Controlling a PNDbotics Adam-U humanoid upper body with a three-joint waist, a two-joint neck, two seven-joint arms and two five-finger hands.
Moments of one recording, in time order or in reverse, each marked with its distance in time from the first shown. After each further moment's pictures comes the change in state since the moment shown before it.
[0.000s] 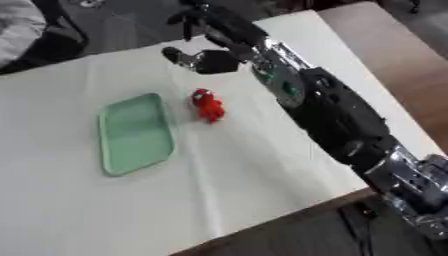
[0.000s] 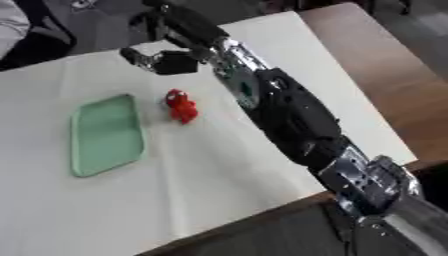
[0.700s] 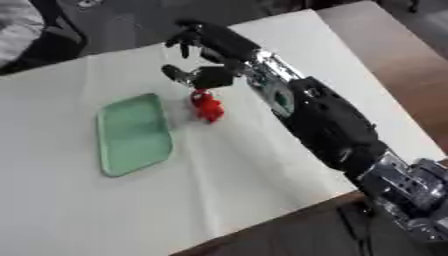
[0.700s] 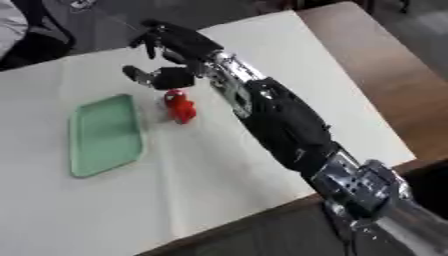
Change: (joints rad) left arm -0.001 0.000 0.000 0.000 0.000 -0.005 -0.002; right arm 0.024 0.038 0.000 0.082 0.103 -0.045 0.000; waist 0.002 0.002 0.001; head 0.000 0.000
